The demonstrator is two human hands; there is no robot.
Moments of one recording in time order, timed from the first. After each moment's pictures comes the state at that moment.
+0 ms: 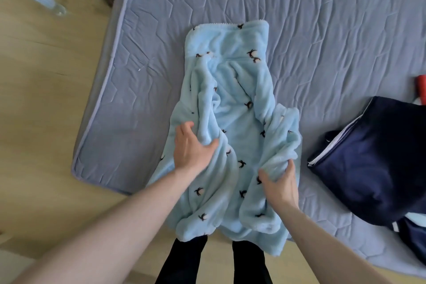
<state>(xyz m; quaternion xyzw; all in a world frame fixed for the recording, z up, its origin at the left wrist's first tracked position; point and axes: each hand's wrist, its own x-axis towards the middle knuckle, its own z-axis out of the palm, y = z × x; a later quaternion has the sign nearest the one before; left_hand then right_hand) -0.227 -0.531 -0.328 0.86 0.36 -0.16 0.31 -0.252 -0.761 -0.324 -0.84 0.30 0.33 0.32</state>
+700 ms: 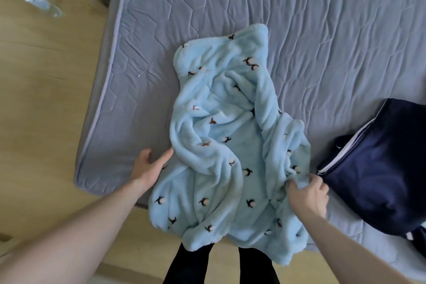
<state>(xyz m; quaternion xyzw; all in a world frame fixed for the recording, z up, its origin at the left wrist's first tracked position) -0.275 -0.399 -0.363 0.73 0.48 -0.23 0.43 -0.239 -0.797 -0.355 -0.85 0.36 0.33 0.20</state>
